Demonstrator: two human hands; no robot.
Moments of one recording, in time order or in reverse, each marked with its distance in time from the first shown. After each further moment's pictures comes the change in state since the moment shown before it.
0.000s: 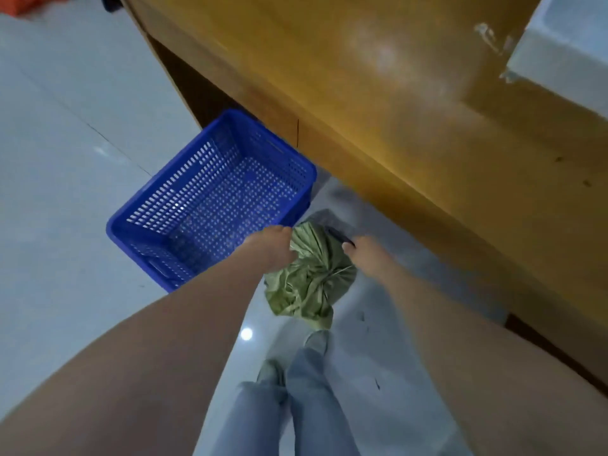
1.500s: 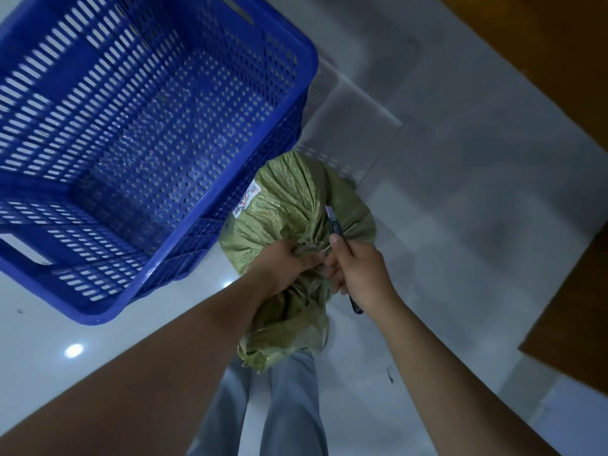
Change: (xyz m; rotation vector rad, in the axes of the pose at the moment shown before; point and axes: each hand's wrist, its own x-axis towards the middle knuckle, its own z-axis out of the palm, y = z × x) left_hand 0.221 -0.013 0.234 -0.835 -0.122 -0.144; right_hand 0.164 0.079 0.178 0.739 0.135 0.050
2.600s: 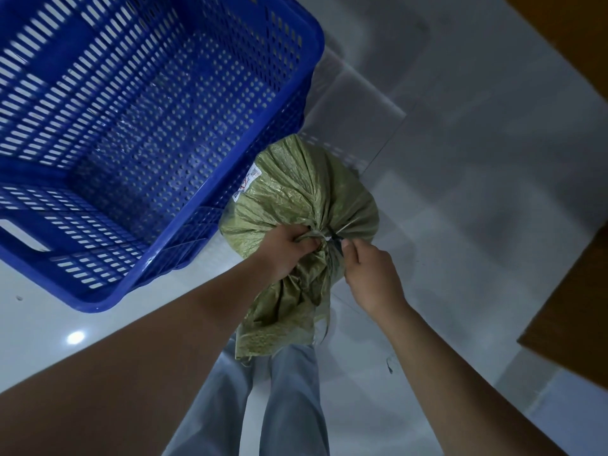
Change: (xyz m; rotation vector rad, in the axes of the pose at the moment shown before) left_hand 0.013 -0.012 0.002 -0.272 -0.015 0.143; right_hand -0.004 0.018 0.001 -0.458 0.083 -0.096
